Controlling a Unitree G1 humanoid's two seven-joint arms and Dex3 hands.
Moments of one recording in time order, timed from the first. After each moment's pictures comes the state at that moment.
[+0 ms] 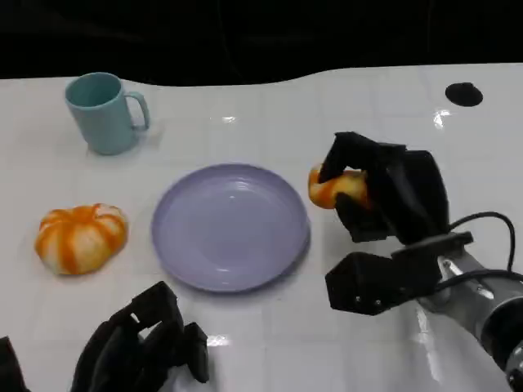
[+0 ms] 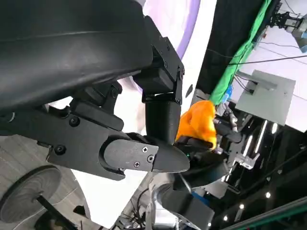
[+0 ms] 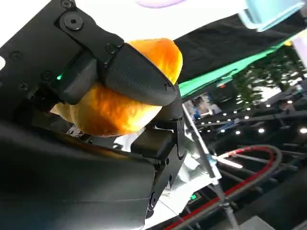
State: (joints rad) left arm 0.03 -0.05 0.17 0.44 -0.50 -0.11 -0.81; right arm -0.76 -0.10 0.48 1.13 -0.72 -0.64 -0.88
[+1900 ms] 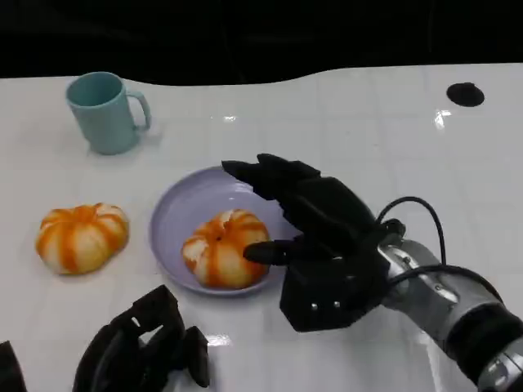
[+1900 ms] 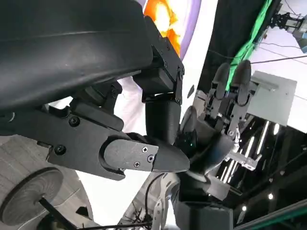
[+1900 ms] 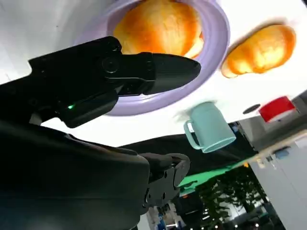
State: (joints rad) left arm 0.05 -0.05 0.16 0.42 -0.50 -0.12 -0.81; right arm -0.70 -0.04 0.51 0.88 -0.64 -0.52 -0.22
